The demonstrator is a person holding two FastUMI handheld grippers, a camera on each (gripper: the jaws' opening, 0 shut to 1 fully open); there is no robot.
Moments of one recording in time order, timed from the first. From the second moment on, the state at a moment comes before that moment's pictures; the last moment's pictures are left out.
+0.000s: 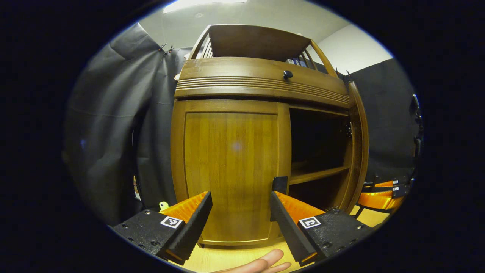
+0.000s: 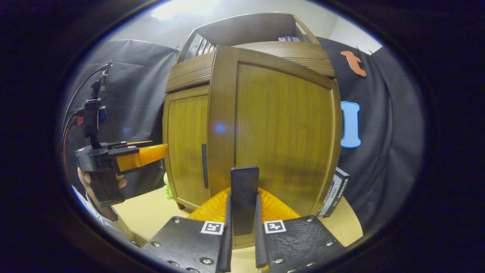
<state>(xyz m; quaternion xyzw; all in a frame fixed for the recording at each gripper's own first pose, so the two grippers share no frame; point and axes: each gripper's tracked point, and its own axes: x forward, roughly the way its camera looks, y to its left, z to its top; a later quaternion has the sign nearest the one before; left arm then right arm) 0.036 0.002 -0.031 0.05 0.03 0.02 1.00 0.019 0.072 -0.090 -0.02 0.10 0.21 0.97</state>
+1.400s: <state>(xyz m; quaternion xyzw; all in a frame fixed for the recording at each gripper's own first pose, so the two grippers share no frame) 0.044 -0.035 -0.054 0.09 0.05 0.00 1.00 -0.022 -0.132 -0.083 0.00 0.08 0.03 1.00</state>
